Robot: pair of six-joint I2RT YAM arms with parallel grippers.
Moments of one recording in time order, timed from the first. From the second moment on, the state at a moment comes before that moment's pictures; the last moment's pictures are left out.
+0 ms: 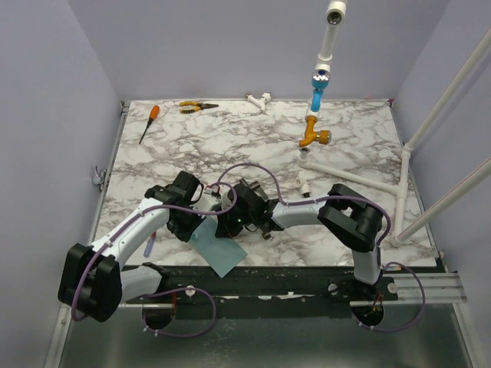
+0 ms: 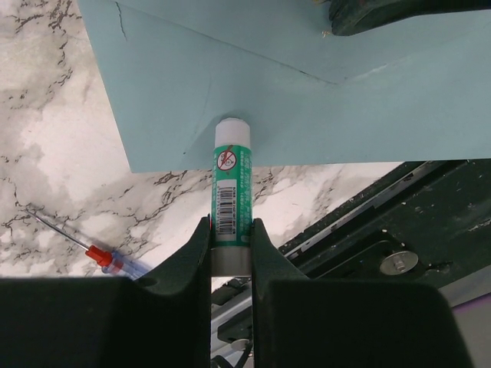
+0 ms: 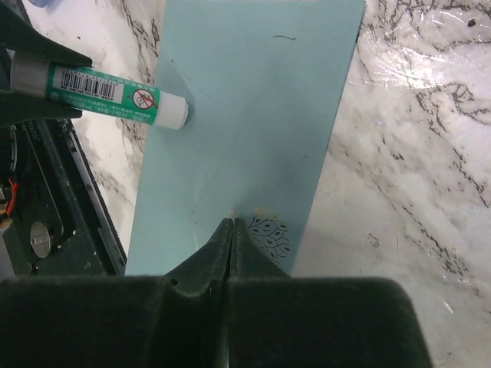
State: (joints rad) left arm -0.42 1.18 0.74 -0.96 0.14 0.40; right arm 1.05 1.96 1.05 0.22 -0.34 0.37
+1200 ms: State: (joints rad) left arm -0.38 1.24 0.89 -1.13 0.21 0.35; right arm 1.05 2.02 1.08 0.39 -0.12 0.24
